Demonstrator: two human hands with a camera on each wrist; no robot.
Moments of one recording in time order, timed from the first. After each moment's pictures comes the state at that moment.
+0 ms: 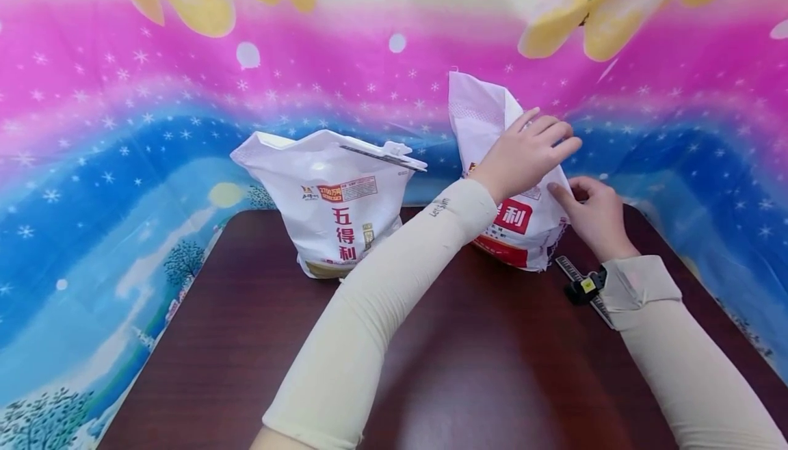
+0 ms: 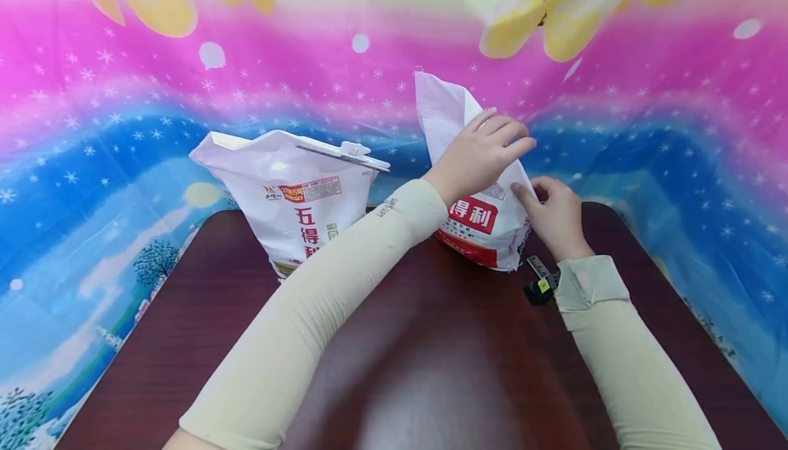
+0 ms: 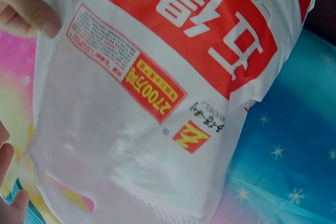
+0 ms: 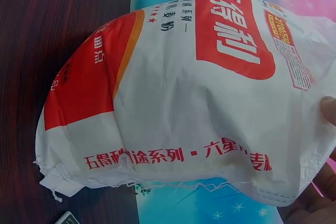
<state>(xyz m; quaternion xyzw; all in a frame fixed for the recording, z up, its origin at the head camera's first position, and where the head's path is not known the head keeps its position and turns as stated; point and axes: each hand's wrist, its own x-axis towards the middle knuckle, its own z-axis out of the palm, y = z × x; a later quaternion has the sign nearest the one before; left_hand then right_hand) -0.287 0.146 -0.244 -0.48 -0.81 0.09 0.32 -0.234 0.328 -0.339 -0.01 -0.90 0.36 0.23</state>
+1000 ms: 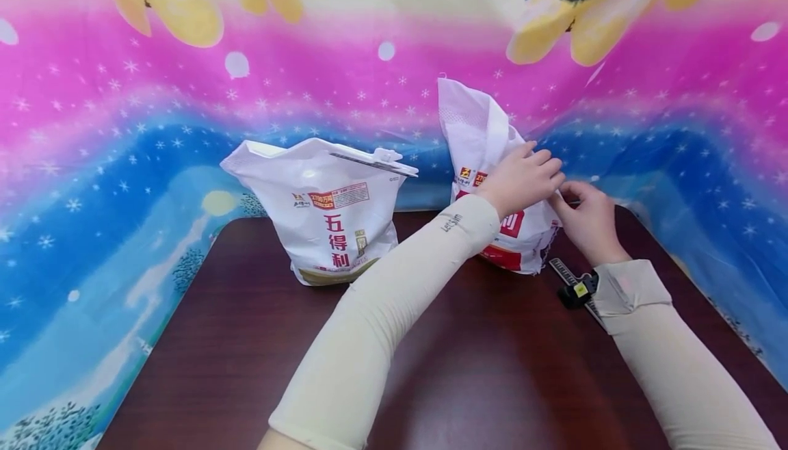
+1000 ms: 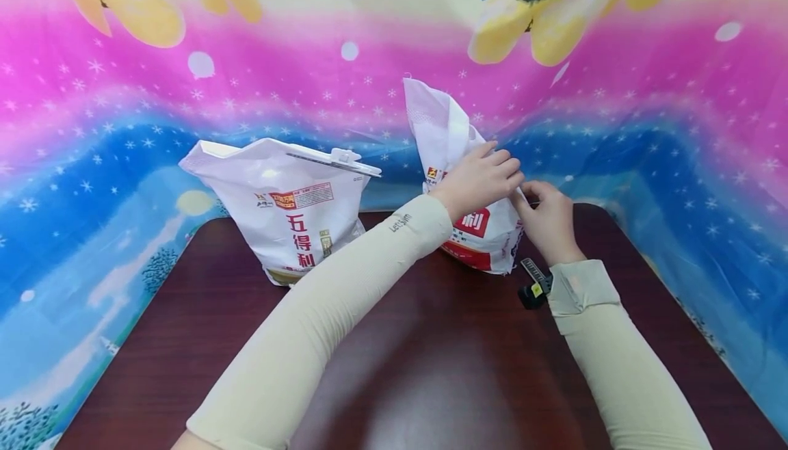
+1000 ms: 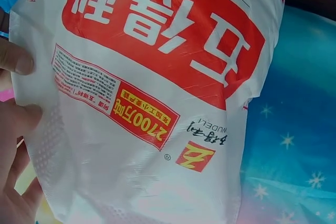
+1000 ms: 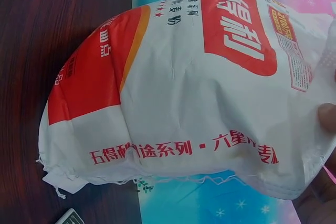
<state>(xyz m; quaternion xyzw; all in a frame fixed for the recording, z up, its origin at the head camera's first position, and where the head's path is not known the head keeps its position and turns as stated) -0.290 0.174 -0.271 -0.50 -0.78 0.24 0.28 -0.233 0.330 -0.345 0.03 -0.89 0.33 0.32</state>
